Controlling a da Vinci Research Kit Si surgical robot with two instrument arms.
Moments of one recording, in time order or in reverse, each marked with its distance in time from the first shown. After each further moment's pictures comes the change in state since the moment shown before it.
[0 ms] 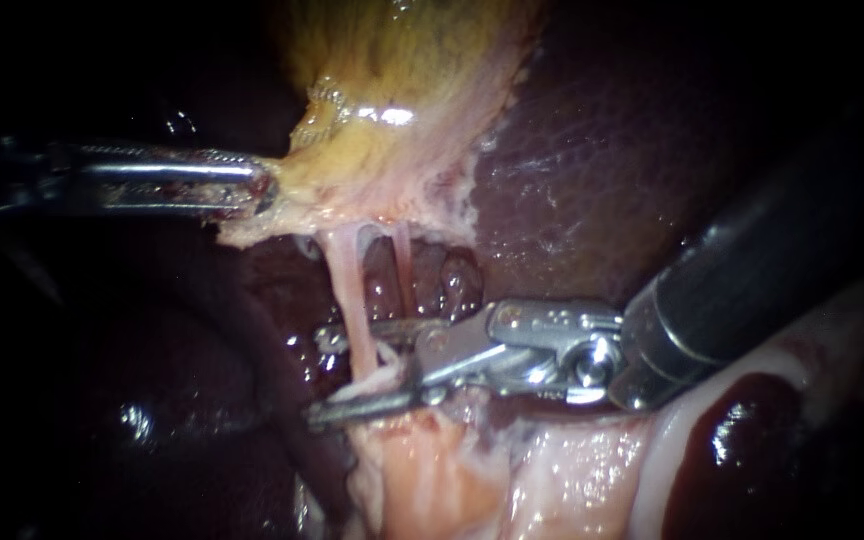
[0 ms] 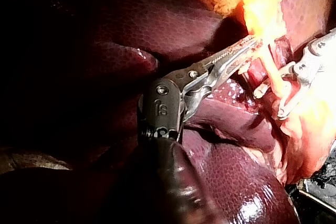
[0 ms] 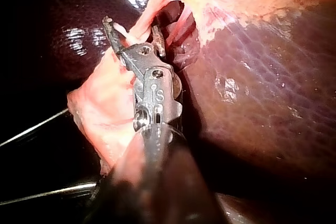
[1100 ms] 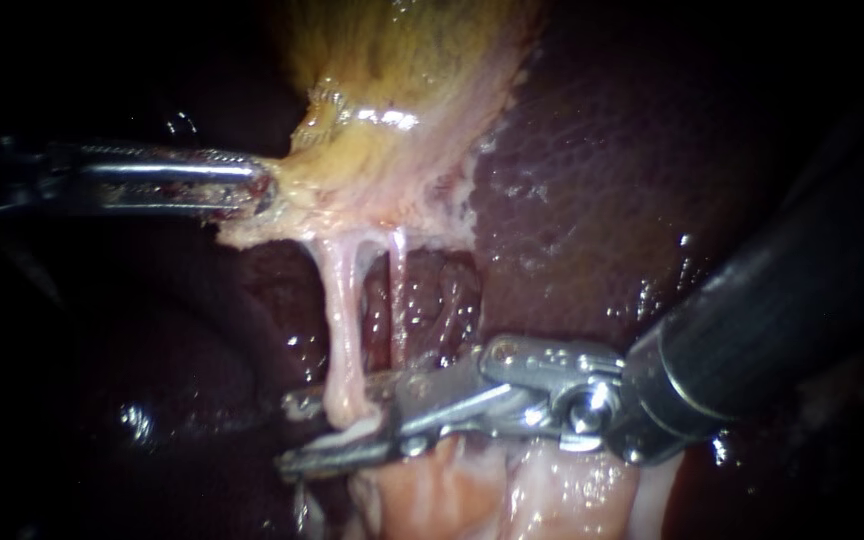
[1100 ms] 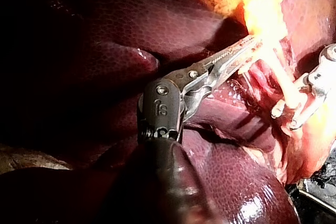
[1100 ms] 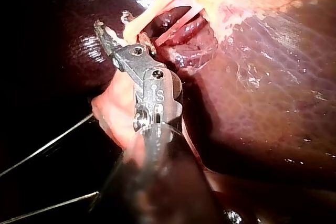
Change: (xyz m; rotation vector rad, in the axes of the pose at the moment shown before) right arm 0.002 -0.003 0.000 0.050 0.024 0.096; left arm 0.000 0.000 0.000 0.002 0.000 0.000
